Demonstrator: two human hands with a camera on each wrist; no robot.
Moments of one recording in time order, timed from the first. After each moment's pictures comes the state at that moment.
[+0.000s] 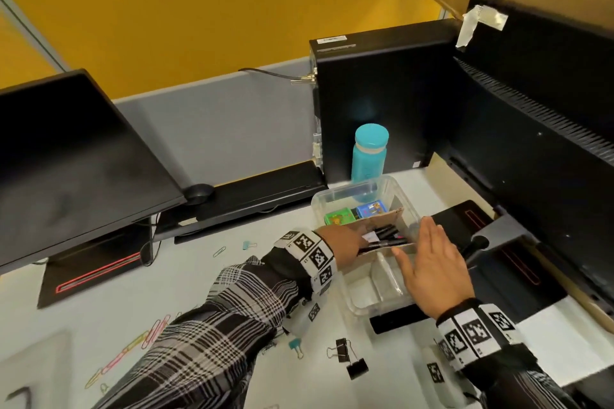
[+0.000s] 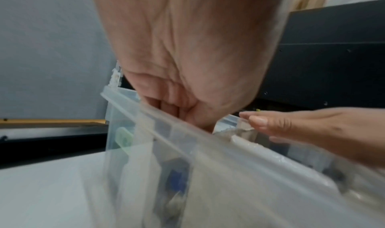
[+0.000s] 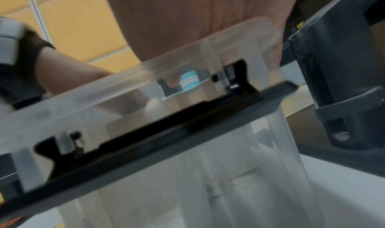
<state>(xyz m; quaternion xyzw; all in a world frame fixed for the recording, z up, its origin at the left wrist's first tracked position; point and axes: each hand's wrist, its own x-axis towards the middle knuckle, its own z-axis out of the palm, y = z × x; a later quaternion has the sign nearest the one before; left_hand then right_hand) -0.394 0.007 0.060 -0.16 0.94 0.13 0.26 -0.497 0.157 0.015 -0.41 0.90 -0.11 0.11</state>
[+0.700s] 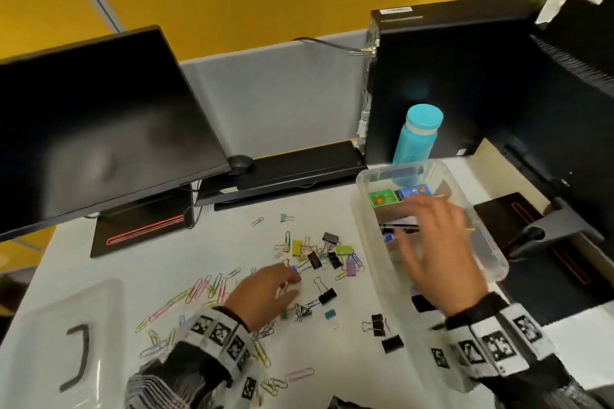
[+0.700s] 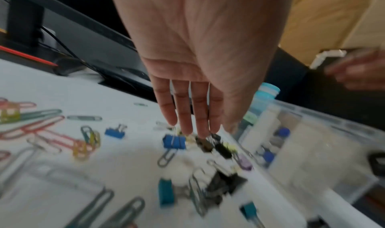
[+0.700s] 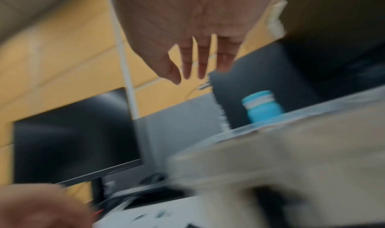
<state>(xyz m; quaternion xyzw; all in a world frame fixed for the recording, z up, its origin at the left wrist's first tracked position) -0.165 0.010 -0.001 -0.38 0.88 0.28 0.06 -0.424 0.135 0.066 -0.59 0.75 -0.29 0.00</state>
